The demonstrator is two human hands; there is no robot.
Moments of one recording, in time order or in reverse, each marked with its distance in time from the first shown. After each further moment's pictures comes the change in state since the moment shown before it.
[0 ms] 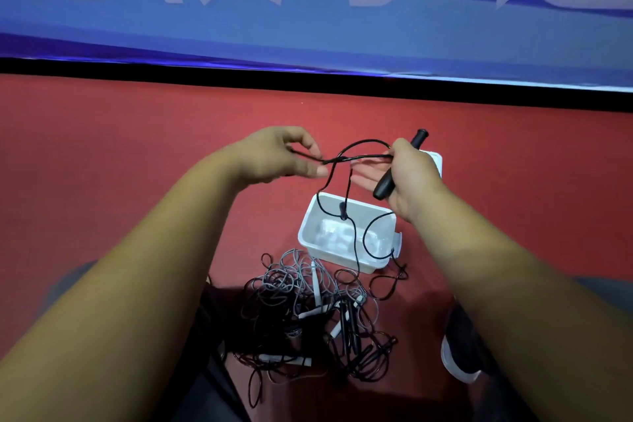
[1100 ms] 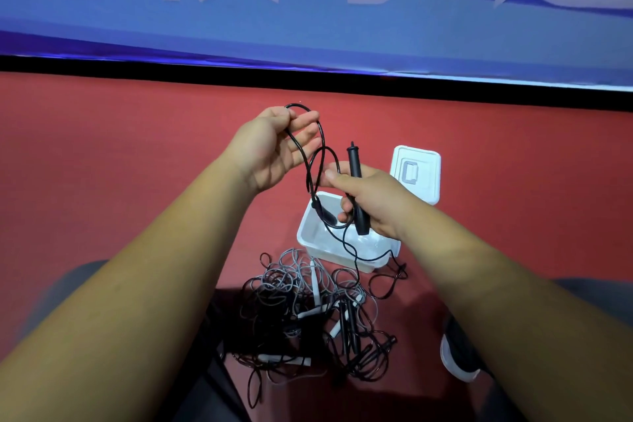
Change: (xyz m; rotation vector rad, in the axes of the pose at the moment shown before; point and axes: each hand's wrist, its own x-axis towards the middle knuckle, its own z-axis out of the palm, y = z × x) left_hand 0.020 0.002 0.017 -1.261 0.192 -0.044; right_hand -0.007 0.038 0.000 -0.488 -0.407 -0.017
